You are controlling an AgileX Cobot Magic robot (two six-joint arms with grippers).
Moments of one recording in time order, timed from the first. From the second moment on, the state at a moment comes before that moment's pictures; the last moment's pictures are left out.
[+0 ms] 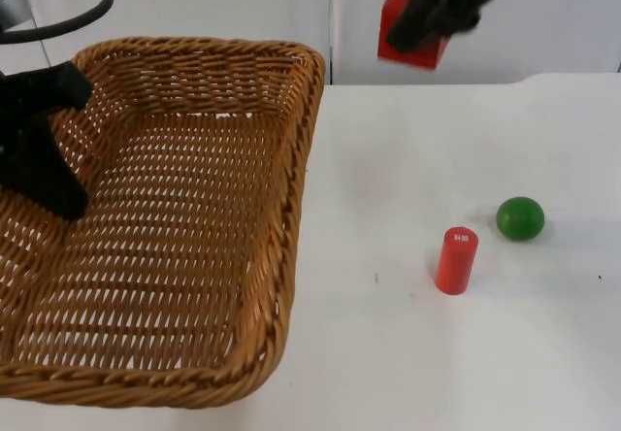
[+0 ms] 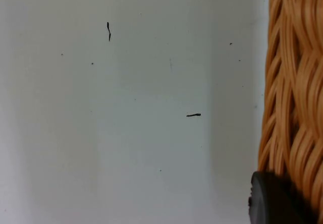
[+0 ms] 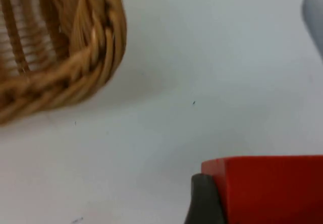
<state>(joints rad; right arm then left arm) 0.45 1.95 -1.69 0.39 0.77 -1.01 0.00 1.58 -0.93 -0.58 0.90 0.38</state>
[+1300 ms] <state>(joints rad) 0.45 1.79 -1.69 0.31 0.98 -0.67 0.00 1.58 -0.93 -0.58 0.90 0.38</state>
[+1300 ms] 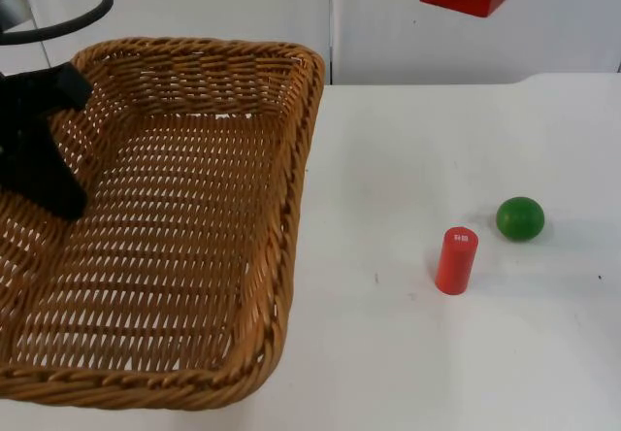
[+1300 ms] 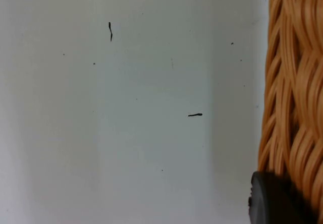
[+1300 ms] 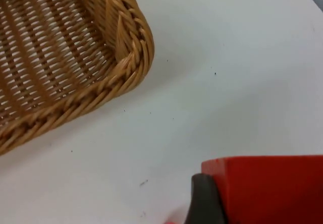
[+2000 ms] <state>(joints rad) 0.70 1.79 -1.69 0.31 0.81 -0.63 0.00 1.58 -0.93 -0.58 0.90 0.38</state>
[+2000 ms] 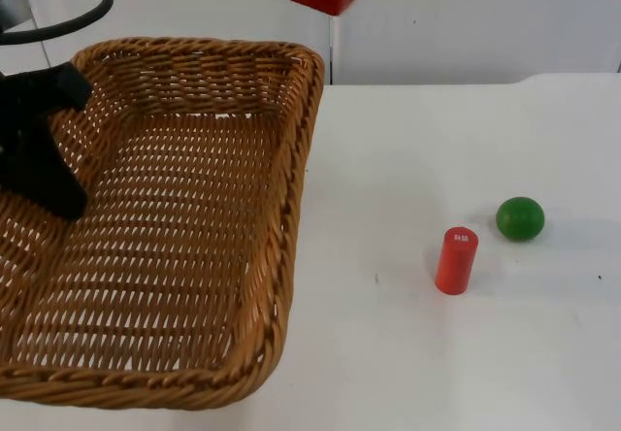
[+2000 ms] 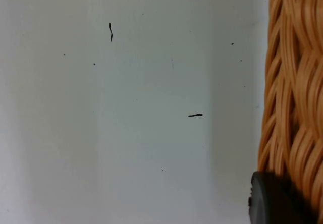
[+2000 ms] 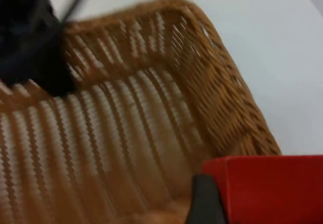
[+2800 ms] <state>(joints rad) 0.82 2.07 -1.97 0.19 0.94 -0.43 0.00 1.58 -0.93 -0.58 0.90 0.38</state>
